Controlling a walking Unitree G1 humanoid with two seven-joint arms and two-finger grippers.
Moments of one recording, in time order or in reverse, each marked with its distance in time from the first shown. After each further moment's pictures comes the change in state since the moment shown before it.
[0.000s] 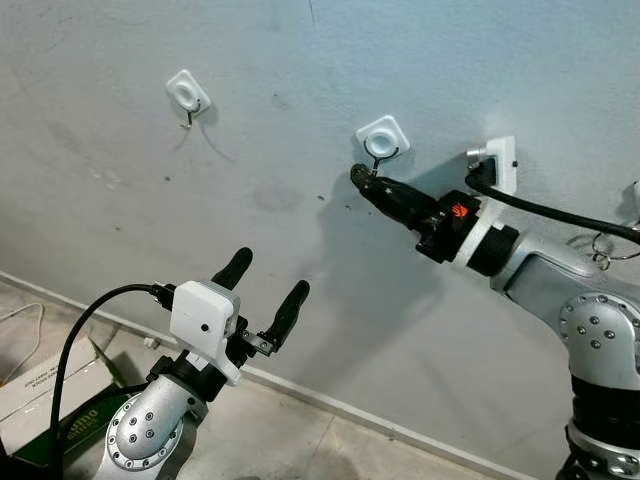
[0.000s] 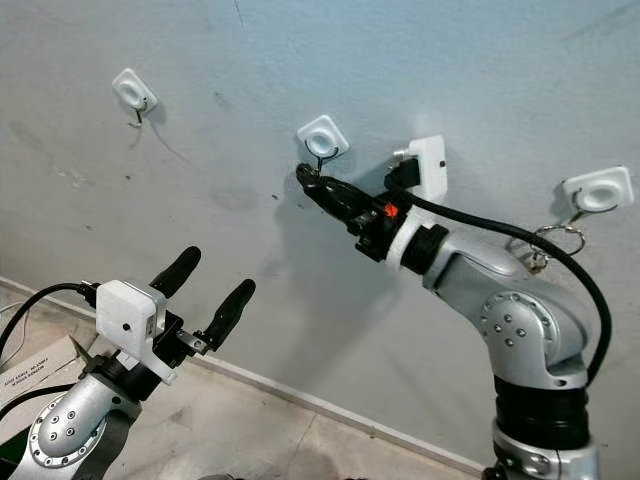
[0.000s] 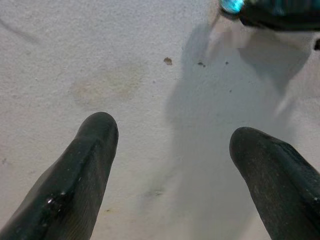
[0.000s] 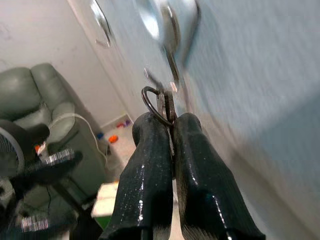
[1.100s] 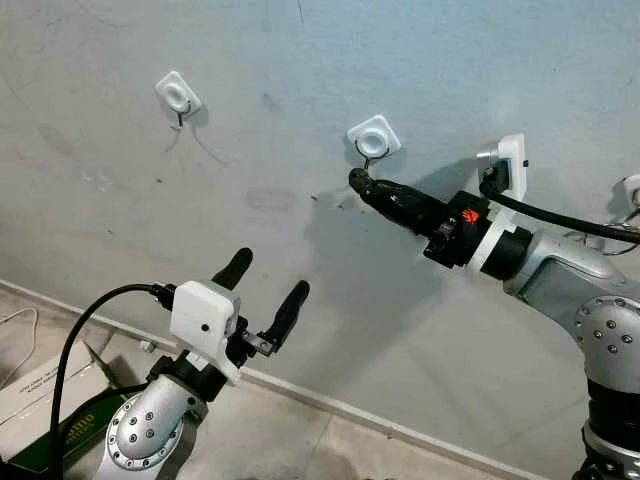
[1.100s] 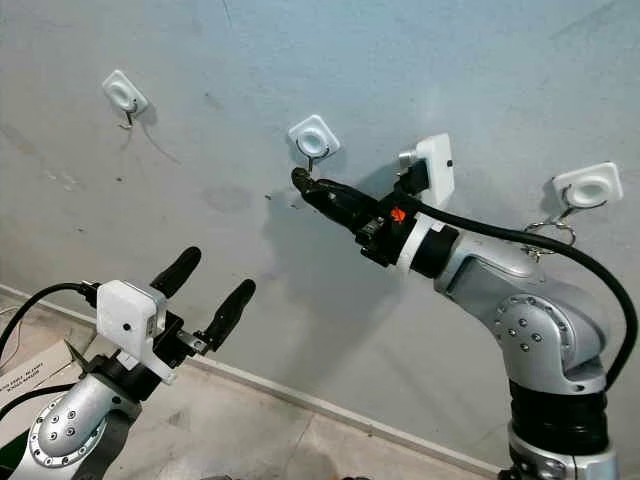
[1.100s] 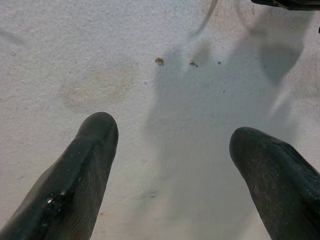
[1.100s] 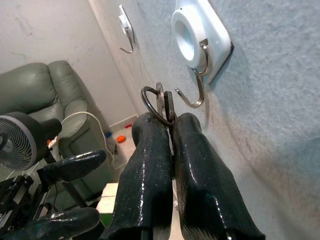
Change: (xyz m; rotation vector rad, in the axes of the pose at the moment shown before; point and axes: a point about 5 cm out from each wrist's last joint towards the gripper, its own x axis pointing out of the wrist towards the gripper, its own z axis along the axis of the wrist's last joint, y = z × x) left arm 0.000 0.000 0.000 0.000 0.001 -0.001; right arm 0.001 0.009 0.011 -0.047 -0.014 0.098
